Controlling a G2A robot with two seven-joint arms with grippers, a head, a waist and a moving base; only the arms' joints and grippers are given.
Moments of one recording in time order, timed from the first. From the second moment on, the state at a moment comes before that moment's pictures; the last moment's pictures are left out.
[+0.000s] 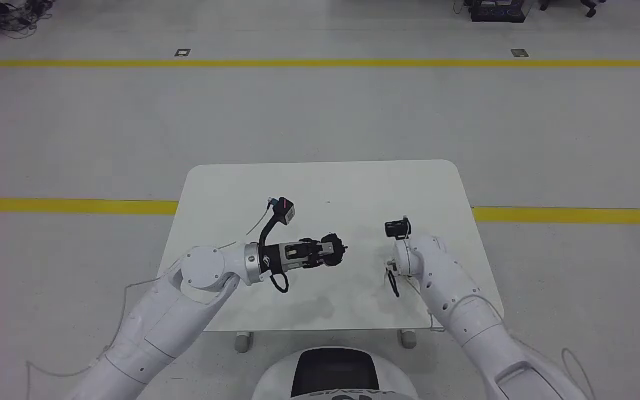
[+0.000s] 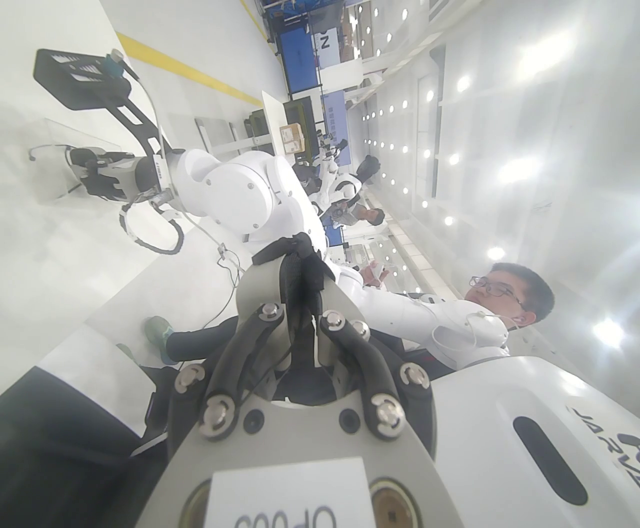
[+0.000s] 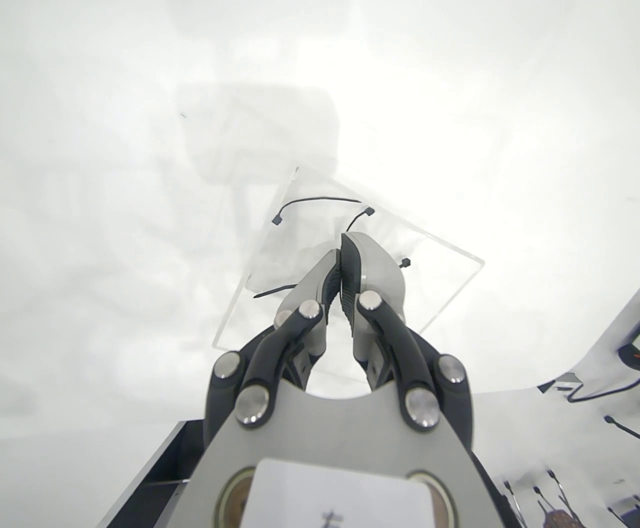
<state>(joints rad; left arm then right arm) 1.32 -1.00 -0.98 -1.67 -0.46 -0.19 -0.83 -1.18 -1.36 1.02 -1.12 -1.29 0.34 1.16</state>
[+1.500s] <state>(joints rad) 1.32 -1.00 -0.98 -1.67 -0.46 -0.19 -0.83 -1.48 -1.28 1.54 -1.69 -0.80 -0.02 1.01</state>
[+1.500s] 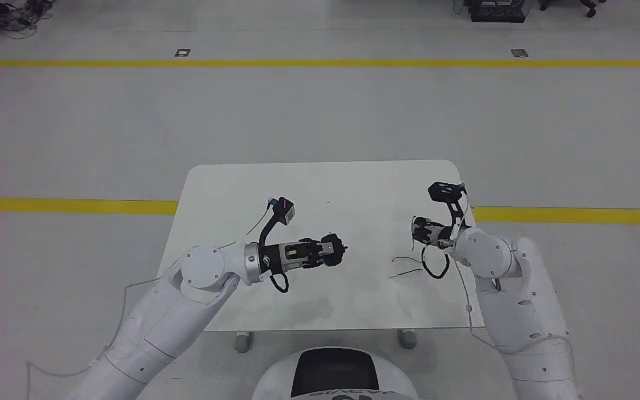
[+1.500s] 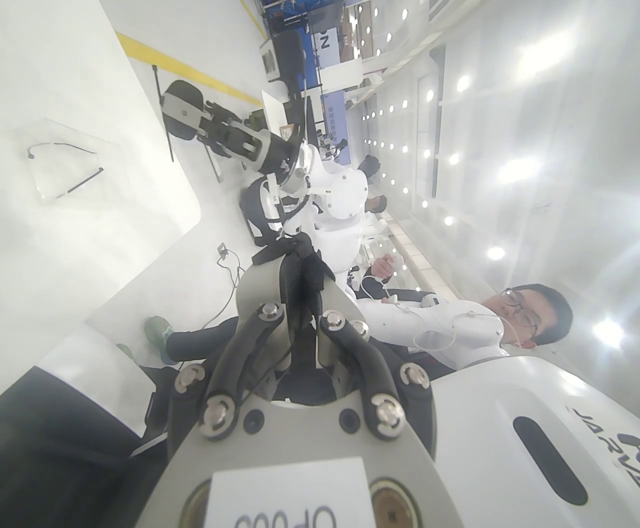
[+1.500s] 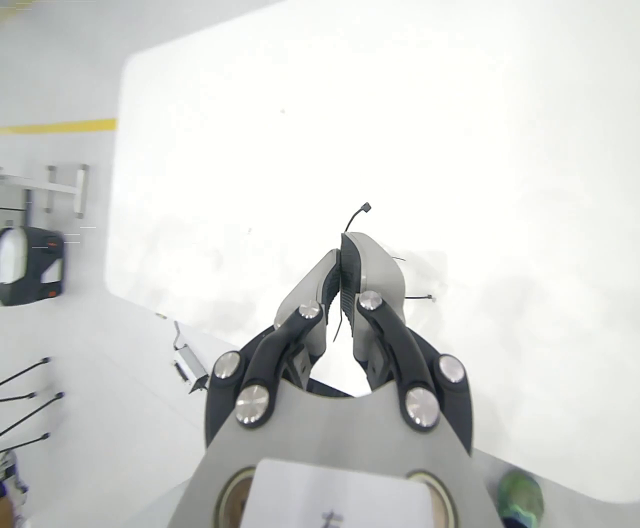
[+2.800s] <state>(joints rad) 1.32 -1.00 -0.98 -1.67 -0.46 -0.19 -0.83 -1.61 -1.25 1.70 -1.68 0.08 -0.34 0.86</state>
